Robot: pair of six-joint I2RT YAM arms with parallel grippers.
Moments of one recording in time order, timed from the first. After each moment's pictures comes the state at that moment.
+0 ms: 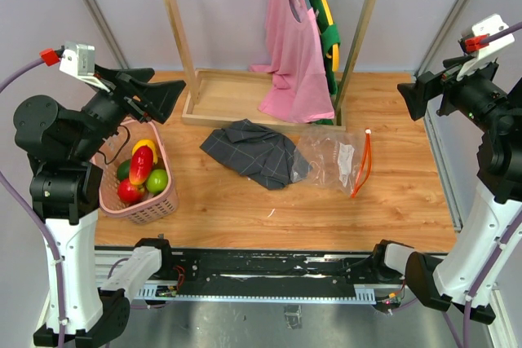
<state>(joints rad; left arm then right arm) -0.03 0.91 1.59 -0.47 0.51 -0.39 -0.25 1.18 2.15 -1.11 -0.65 -0.34</state>
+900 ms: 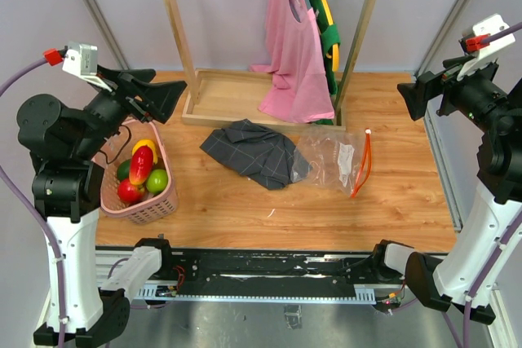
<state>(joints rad) -0.03 0.91 1.58 -0.47 0.51 -0.39 -0.25 1.18 2.15 -1.11 -0.65 -0.33</state>
